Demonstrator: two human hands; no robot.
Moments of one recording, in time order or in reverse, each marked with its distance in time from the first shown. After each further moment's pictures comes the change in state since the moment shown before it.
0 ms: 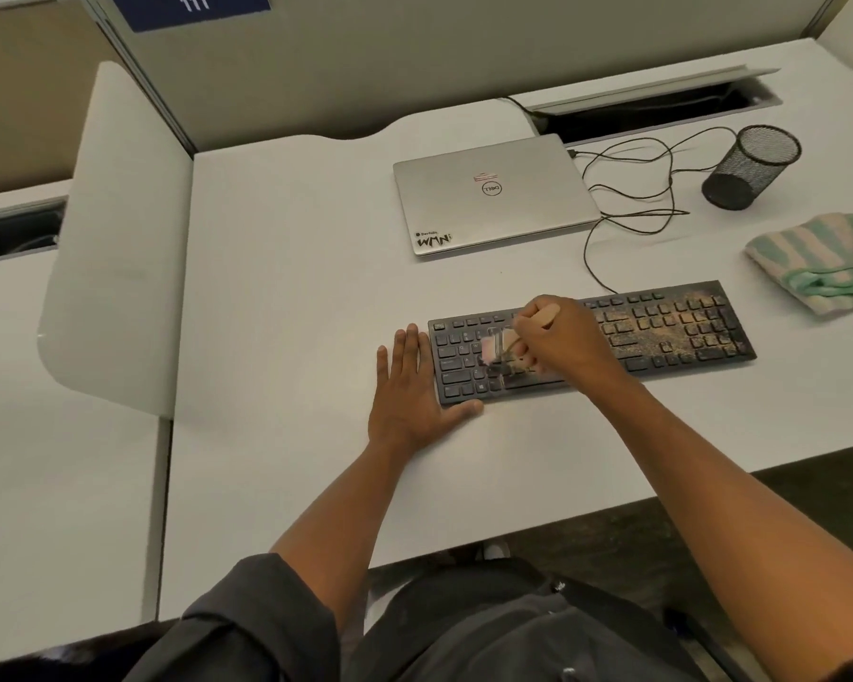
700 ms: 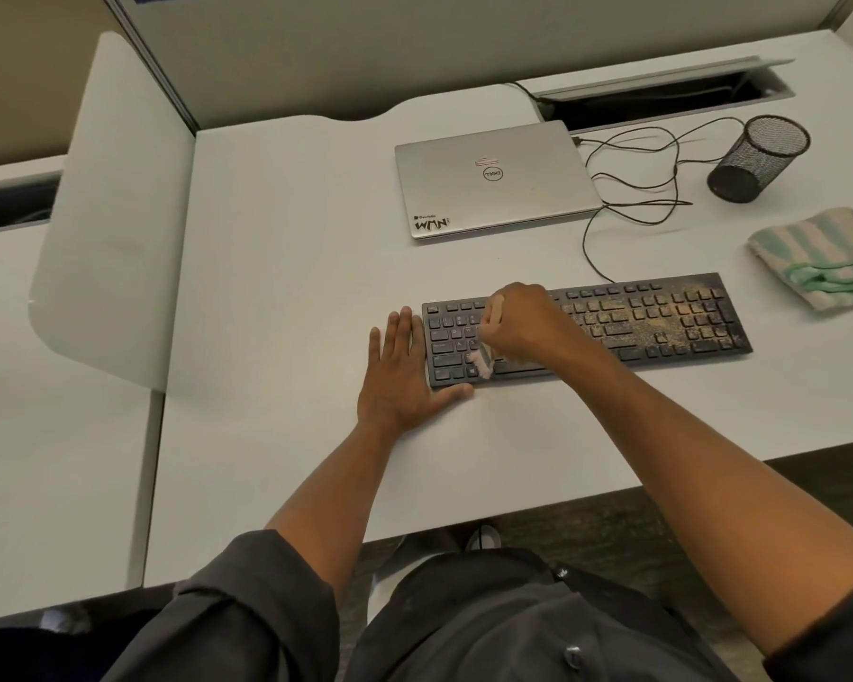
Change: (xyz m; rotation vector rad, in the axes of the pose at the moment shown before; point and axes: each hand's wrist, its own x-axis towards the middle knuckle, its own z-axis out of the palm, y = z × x) left_hand 0.001 -0.001 0.004 0.000 0.021 -0.005; right_hand 0.006 -0.023 0.015 -0.465 -0.173 -0.149
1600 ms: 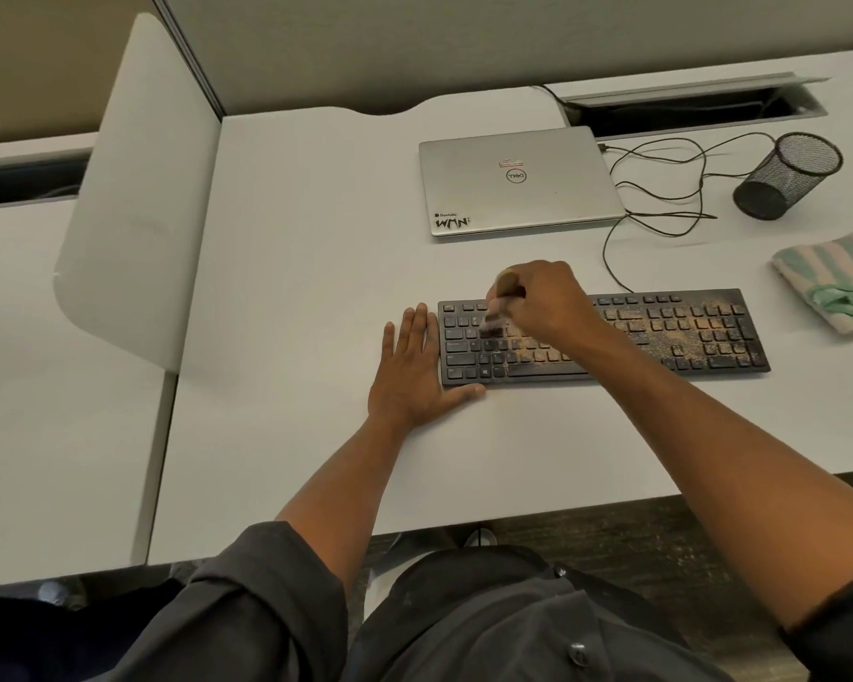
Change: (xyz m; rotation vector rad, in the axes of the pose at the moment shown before) left_hand 0.000 -0.002 0.002 -0.007 0.015 0.013; right_hand 0.017 0.002 -0.010 0.248 0.074 -0.147
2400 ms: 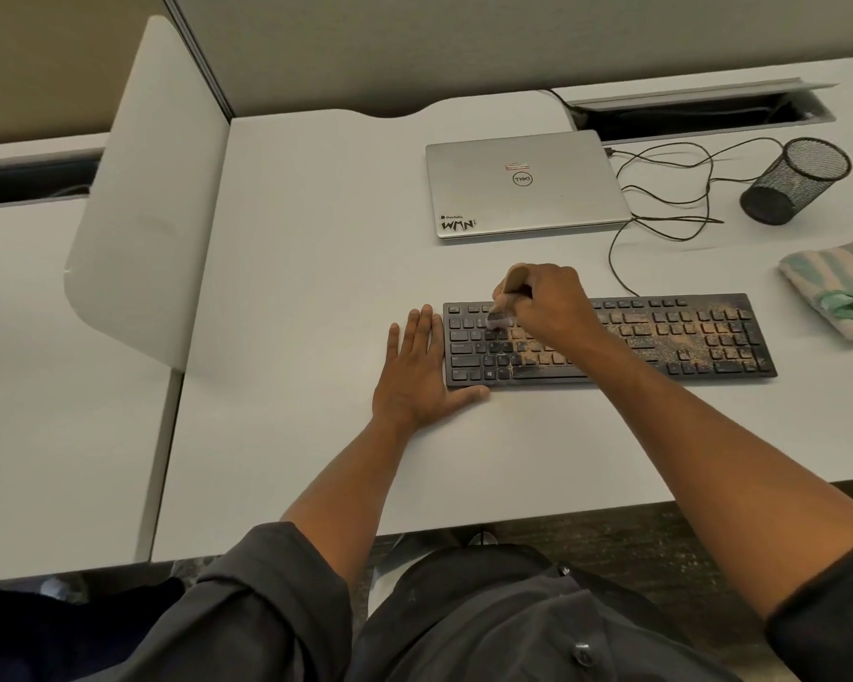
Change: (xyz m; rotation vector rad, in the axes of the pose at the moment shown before) left_hand -0.001 0.001 -0.002 0.009 -0.003 0.002; right_hand 0.010 0.015 0.009 0.019 0.074 -0.060
